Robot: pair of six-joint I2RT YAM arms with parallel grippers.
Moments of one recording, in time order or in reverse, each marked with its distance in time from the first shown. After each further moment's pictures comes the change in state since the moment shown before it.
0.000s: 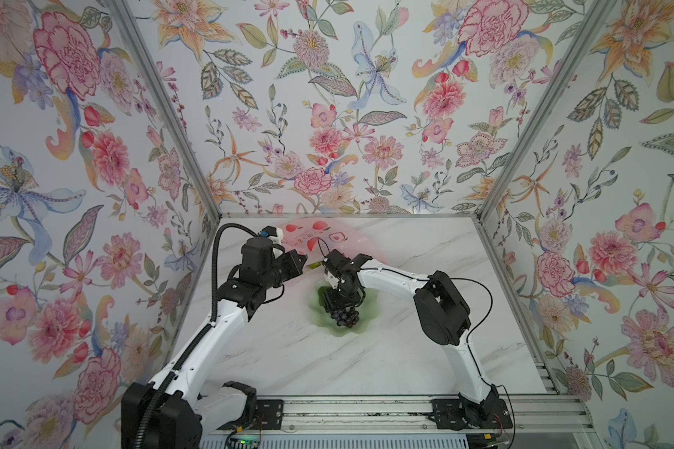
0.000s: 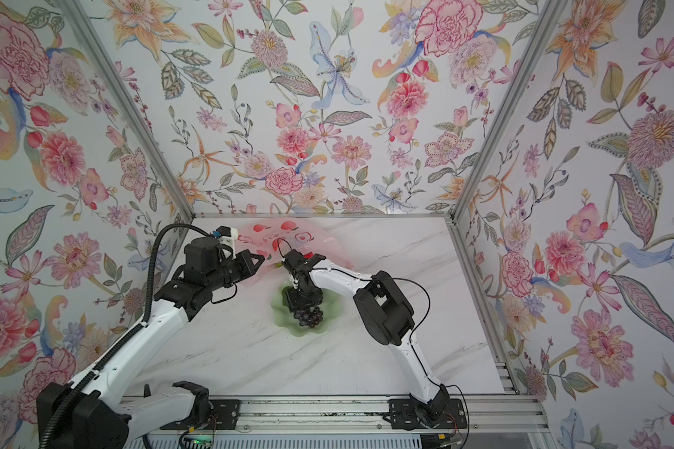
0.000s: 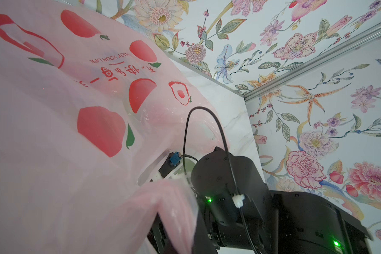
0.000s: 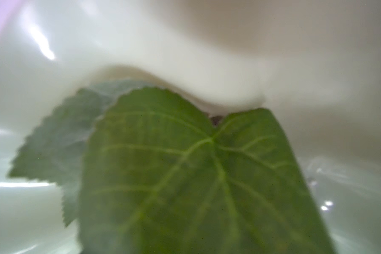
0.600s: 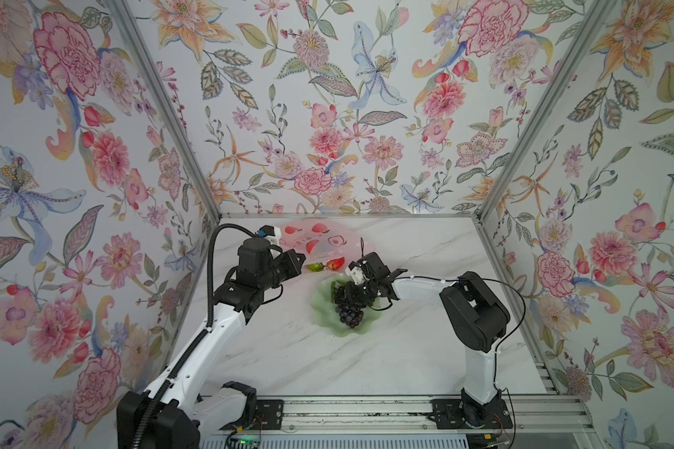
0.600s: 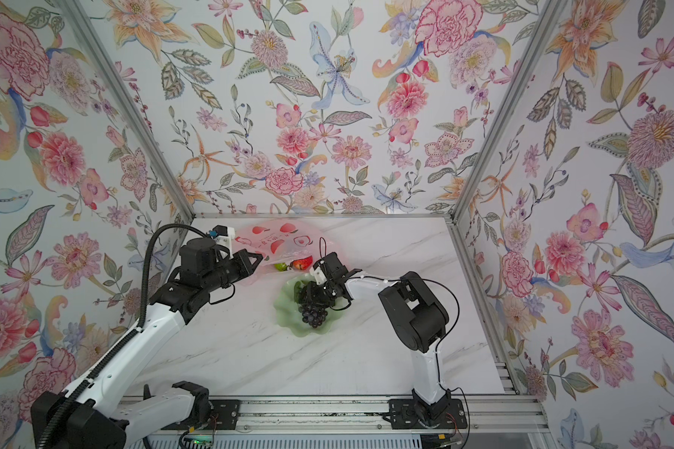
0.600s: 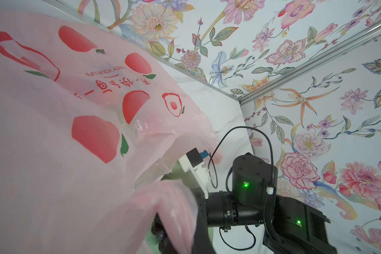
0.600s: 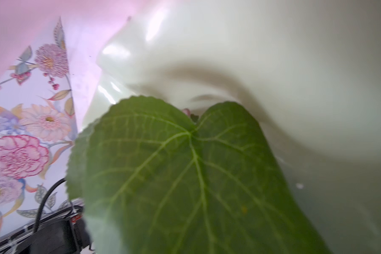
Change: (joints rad) left arm 0.000 -0.038 0.000 0.000 -0.003 -0.004; right arm -0.159 -0.249 -0.557 0.711 -0.361 0.298
